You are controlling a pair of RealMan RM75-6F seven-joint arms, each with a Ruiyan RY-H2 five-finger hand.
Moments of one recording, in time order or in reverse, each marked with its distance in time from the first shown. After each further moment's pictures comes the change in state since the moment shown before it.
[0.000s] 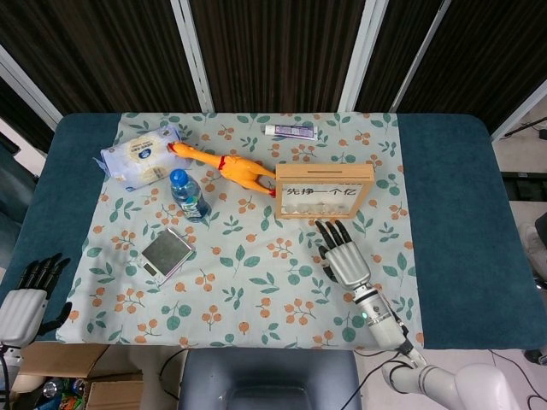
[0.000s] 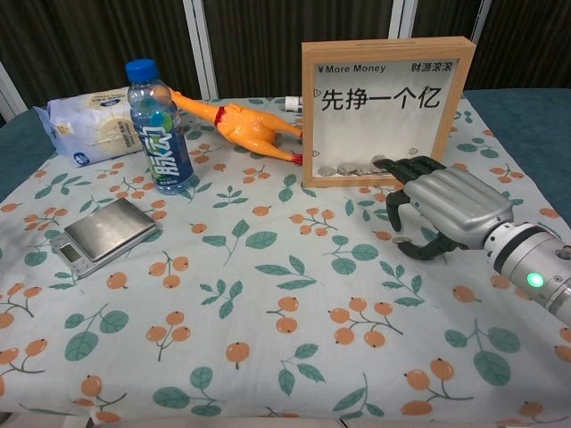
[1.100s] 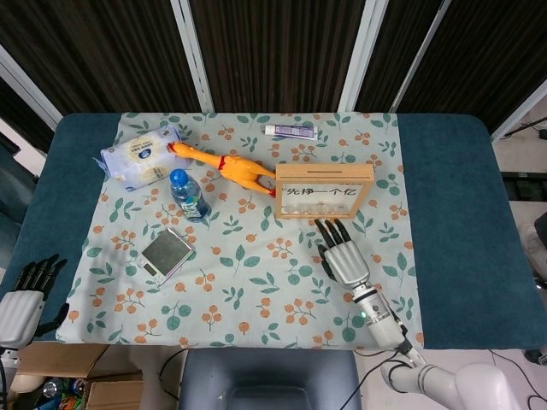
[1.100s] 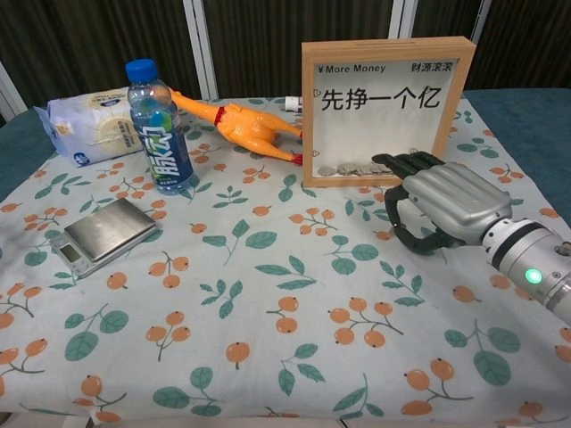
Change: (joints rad) left arm 0.008 -0.001 0.003 0.010 -0.002 0.009 -0.011; right arm 0.004 0.005 0.008 -0.017 -0.001 0.015 0.005
